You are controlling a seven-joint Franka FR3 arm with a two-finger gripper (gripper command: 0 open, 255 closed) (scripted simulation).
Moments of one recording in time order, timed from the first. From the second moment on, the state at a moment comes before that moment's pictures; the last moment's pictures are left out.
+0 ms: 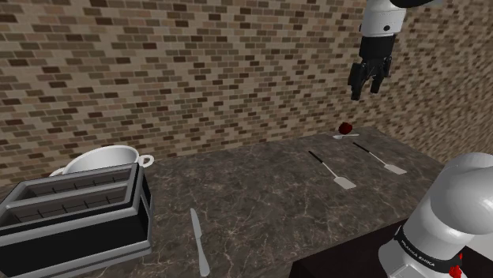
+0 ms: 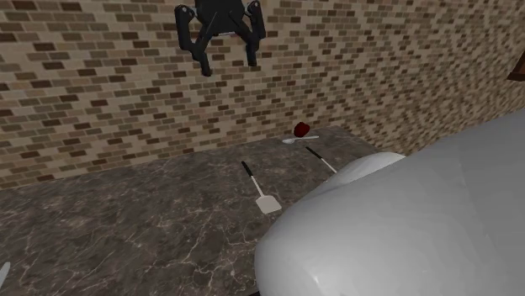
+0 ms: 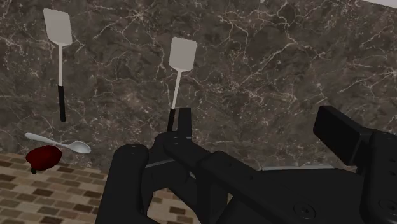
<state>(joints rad) 0.01 -0.75 -0.04 -2.26 -0.11 1.44 0.10</state>
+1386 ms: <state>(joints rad) -0.08 -0.52 -0.23 -2.70 -0.18 2.21 0.08</state>
